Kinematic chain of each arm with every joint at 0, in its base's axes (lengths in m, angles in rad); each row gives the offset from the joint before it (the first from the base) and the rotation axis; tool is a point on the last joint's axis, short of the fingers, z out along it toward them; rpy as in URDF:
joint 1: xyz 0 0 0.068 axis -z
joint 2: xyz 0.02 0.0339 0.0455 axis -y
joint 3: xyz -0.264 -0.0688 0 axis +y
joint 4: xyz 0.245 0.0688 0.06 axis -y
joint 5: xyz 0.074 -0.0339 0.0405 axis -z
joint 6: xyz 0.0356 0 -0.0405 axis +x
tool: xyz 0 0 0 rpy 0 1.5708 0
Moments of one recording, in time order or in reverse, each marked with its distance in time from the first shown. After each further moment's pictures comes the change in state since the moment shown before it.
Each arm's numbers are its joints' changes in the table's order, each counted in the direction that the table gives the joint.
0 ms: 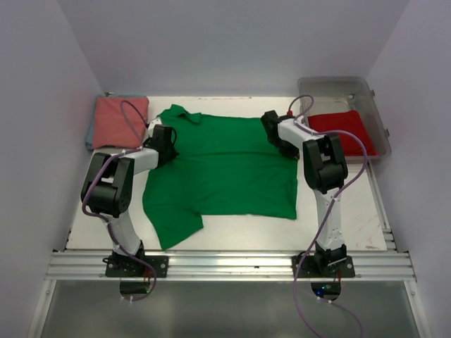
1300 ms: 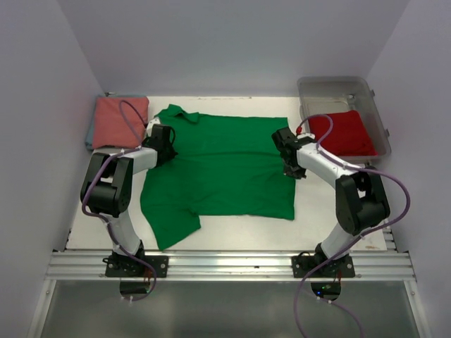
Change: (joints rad) left arm -0.012 0.000 -0.007 -0.014 0.013 0.000; right arm -0.059 0.549 0.539 0.098 -0.239 0.036
